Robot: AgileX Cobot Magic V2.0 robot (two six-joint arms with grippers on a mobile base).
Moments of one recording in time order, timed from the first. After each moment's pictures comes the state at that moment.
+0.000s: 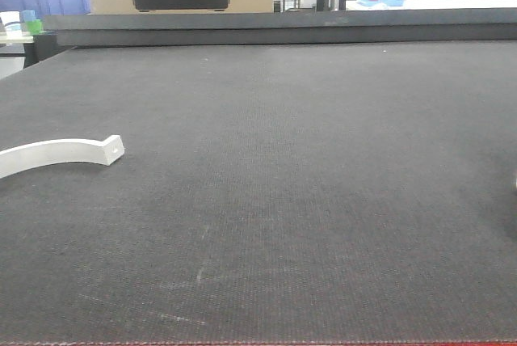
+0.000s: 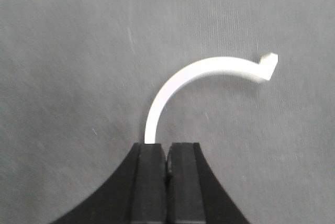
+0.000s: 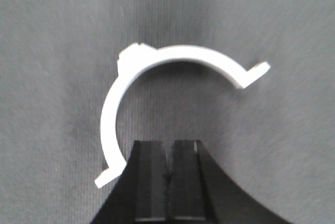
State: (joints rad) left arm -0.01 1.16 -0.87 -0.09 0.76 0.00; right arm -0.03 1.22 -0.85 0.08 0.95 0.04
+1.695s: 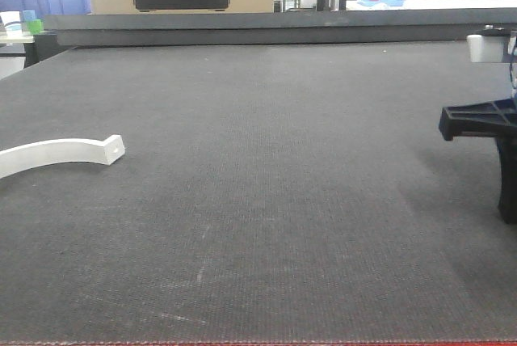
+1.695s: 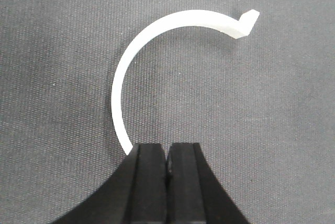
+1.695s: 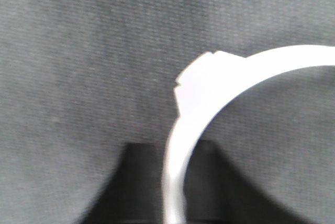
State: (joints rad) left arm -0.01 1.17 -0.87 -0.19 0.85 0.00; right arm 0.18 1.56 -0.89 0.00 0.83 0.44
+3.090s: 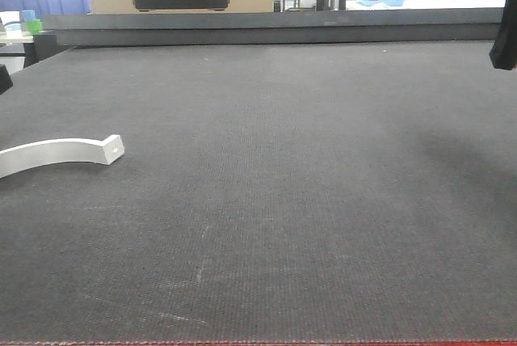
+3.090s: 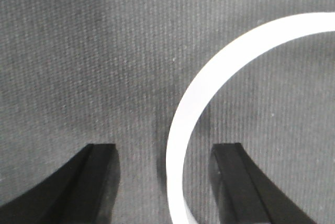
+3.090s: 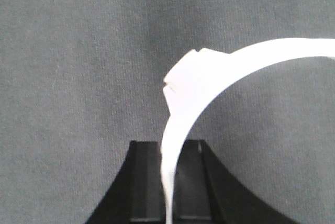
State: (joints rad) left arm -0.02 1.68 -1.13 -0.02 0.93 0.02; right arm 0.18 1.39 -1.13 -0.01 0.97 0.41
